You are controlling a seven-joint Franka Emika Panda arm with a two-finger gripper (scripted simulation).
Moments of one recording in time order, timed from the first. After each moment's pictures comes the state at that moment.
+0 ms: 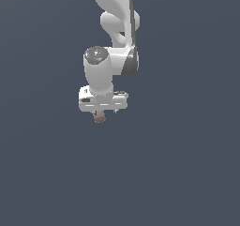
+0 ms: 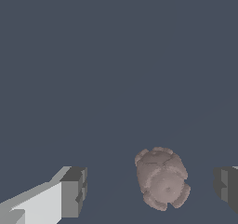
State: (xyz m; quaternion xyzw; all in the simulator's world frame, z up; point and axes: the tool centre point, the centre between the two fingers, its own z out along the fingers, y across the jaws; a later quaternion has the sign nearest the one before) arm -0.028 -0.071 0.142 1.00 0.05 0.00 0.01
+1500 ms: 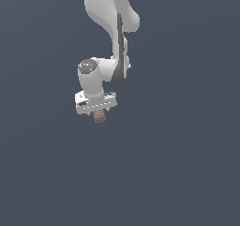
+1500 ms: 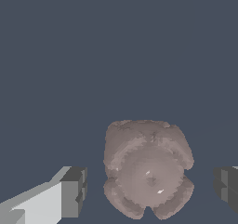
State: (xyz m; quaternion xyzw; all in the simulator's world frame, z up) arm -0.081 -0.116 0.071 0.99 0.14 0.00 0.00
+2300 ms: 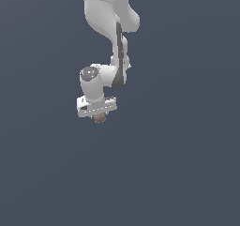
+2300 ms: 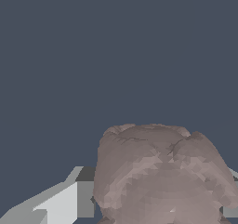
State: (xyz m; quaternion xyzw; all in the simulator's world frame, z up) arm -0.081 -0.117 0.040 0.99 0.14 0.00 0.00
